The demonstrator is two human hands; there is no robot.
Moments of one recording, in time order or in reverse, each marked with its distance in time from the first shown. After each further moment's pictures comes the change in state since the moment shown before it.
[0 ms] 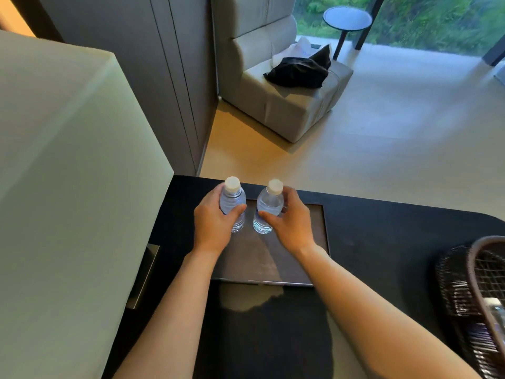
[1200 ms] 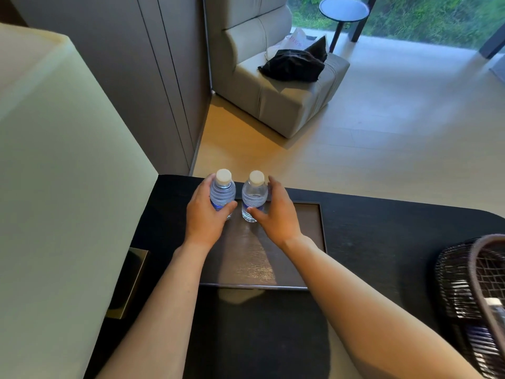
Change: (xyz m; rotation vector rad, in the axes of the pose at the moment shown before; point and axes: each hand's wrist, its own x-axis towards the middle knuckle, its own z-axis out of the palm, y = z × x) left_hand 0.028 -0.025 0.016 0.033 -0.061 -0.047; right_hand 0.031 0.008 0.016 -0.134 -0.076 0.000
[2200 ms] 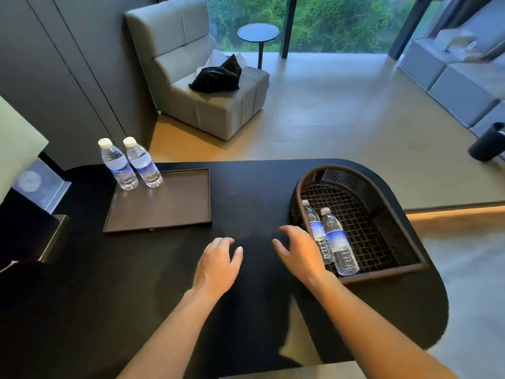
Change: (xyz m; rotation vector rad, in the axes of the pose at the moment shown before) left_hand -0.373 0.200 0.183 0.342 -0.365 0.040; right_hand -0.341 0.201 -0.302 -0.335 0.064 0.102
